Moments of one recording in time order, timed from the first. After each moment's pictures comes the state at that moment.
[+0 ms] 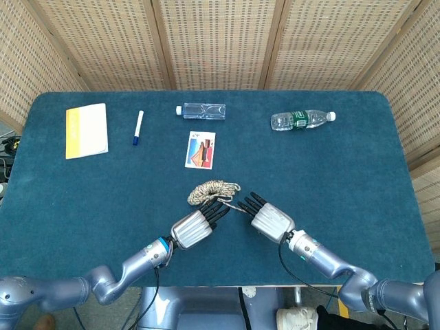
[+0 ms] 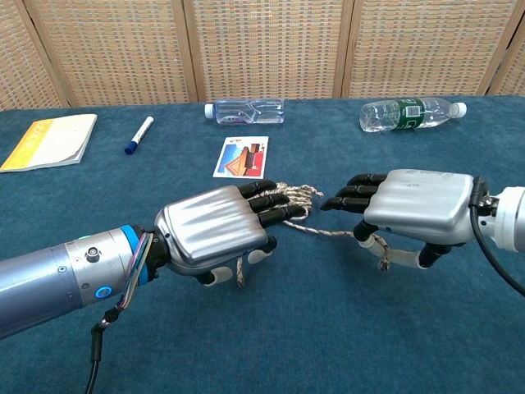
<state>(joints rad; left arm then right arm) -0.79 -1.82 -0.06 -1.21 1.67 0.91 0.68 0.75 -1.47 -0.03 -1.39 -1.60 0.88 -0.48</state>
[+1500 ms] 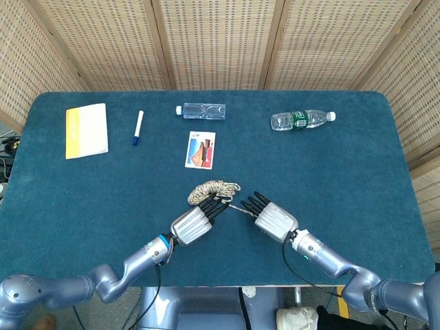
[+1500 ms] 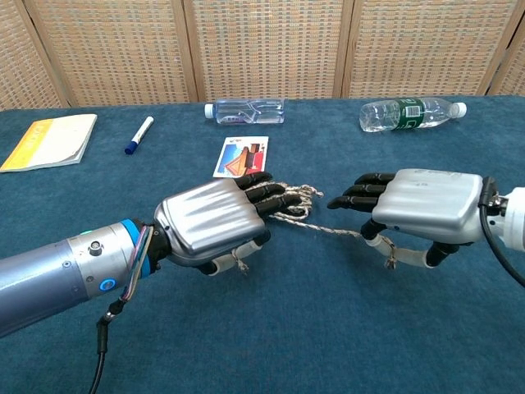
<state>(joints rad) -0.81 -1.83 -0.04 -1.17 1.63 0.97 0.65 0.74 -1.47 -0.04 -1.35 -1.62 0.90 -0.43</state>
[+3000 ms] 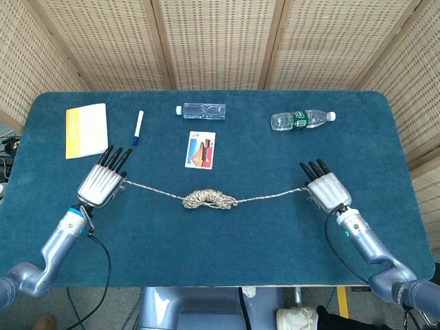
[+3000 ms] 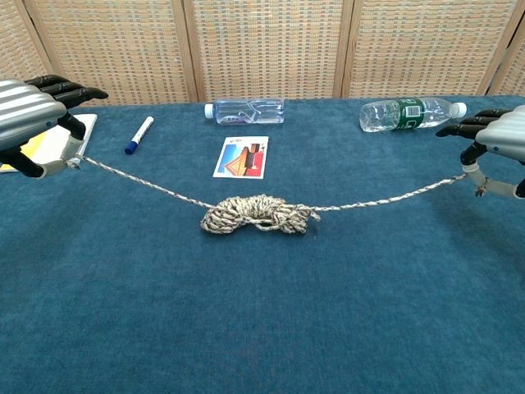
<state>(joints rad) -0.62 -1.42 -0.07 -1.26 1.45 1.12 0.44 0.64 -1.37 0.04 -1.20 -1.41 0.95 -0.32</state>
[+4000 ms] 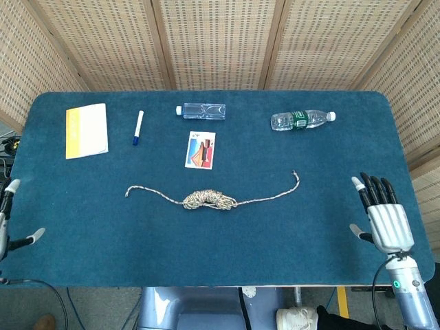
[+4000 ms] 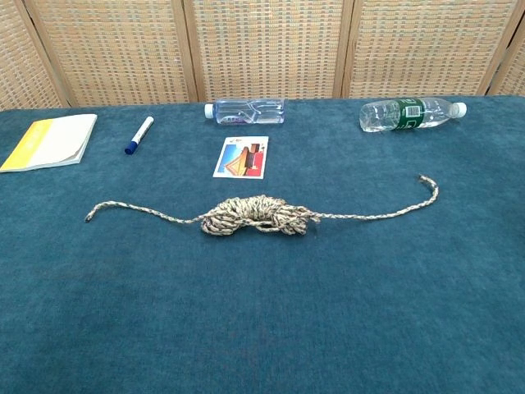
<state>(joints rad) -0.10 -1.16 0.00 -1.58 1.36 1.58 -0.09 0.25 -1.18 0.02 -1.61 -1.43 1.49 -0.20</state>
